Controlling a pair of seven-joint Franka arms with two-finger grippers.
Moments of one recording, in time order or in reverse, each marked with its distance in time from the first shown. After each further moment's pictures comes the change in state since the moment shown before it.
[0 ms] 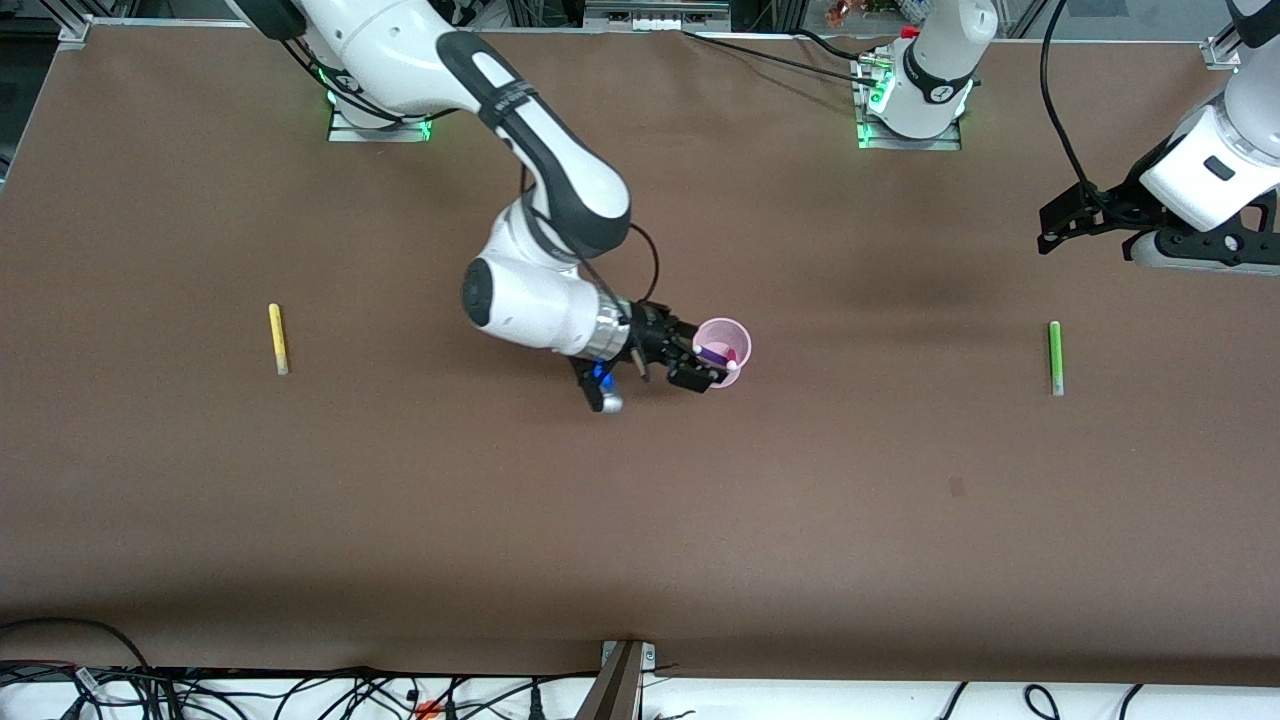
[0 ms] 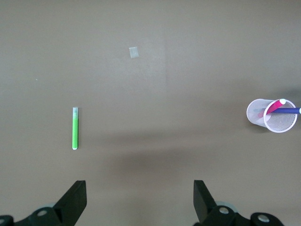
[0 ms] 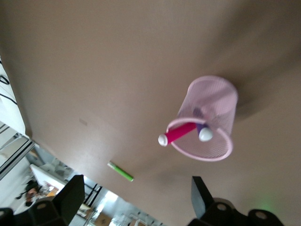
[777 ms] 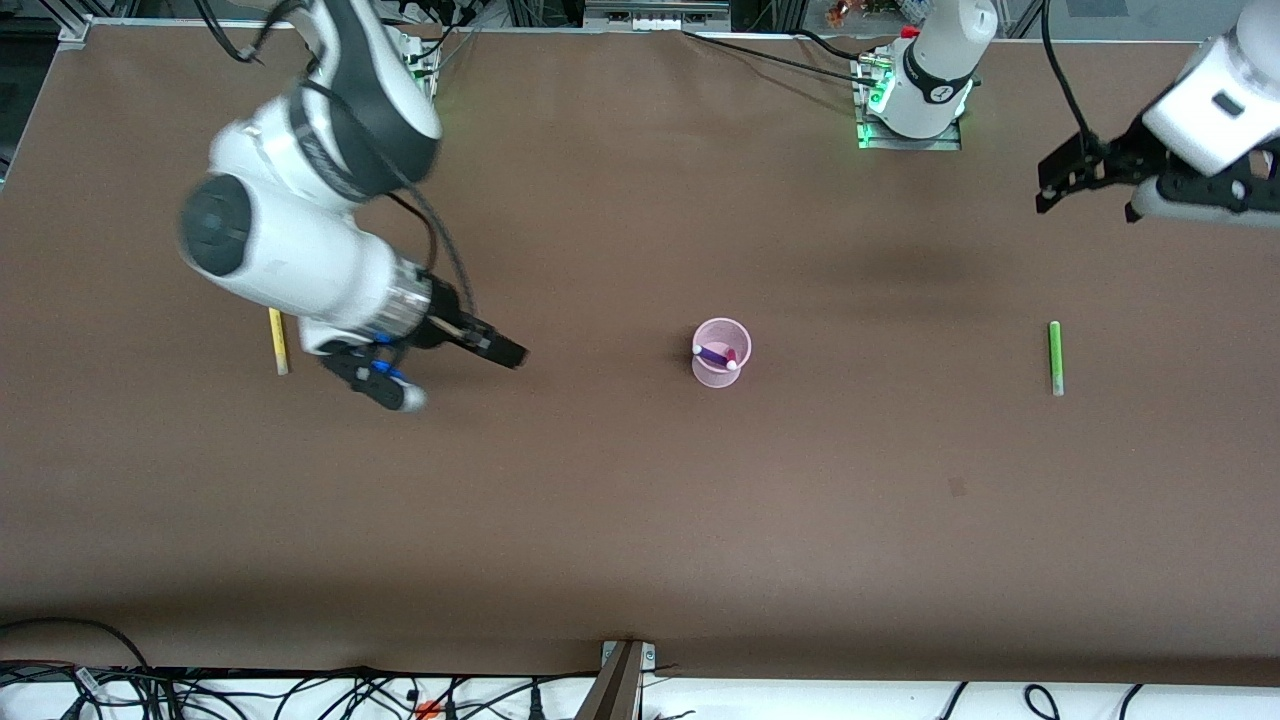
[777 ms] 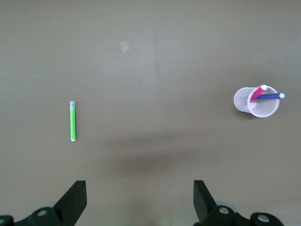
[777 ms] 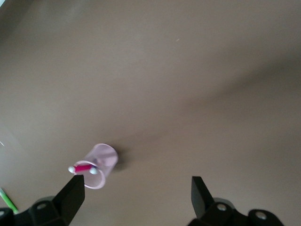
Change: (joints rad) left arm -0.004 -0.073 -0.049 0.049 -0.005 -0.112 -0.007; right arm -0.019 -0.341 -0.325 -0.049 -0.461 -0.573 -0.280
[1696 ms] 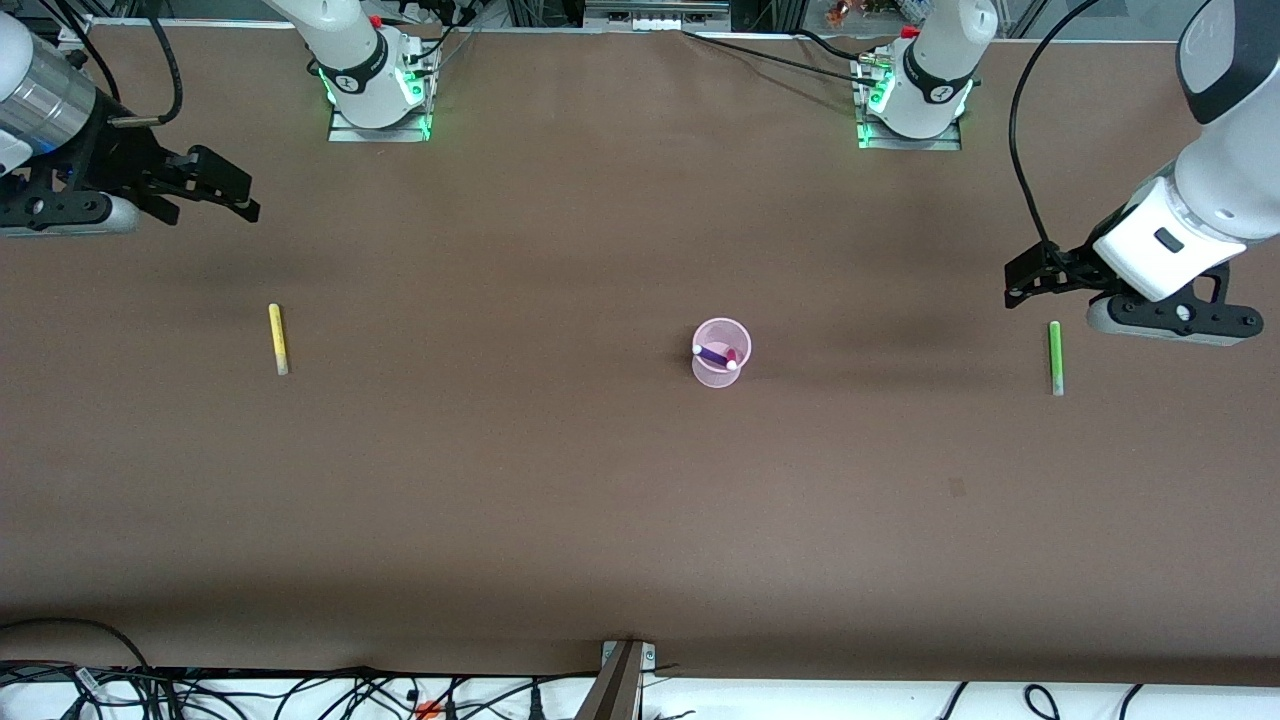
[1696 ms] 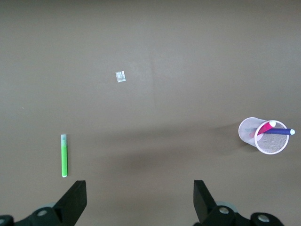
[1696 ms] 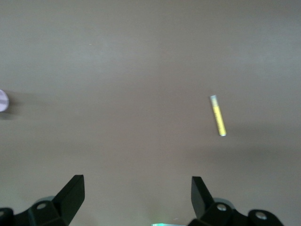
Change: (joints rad) left arm 0.005 0.238 -0.003 0.106 0.006 0.147 -0.002; right arm -0.467 -0.466 0.269 -0.307 -0.368 -0.176 -0.605
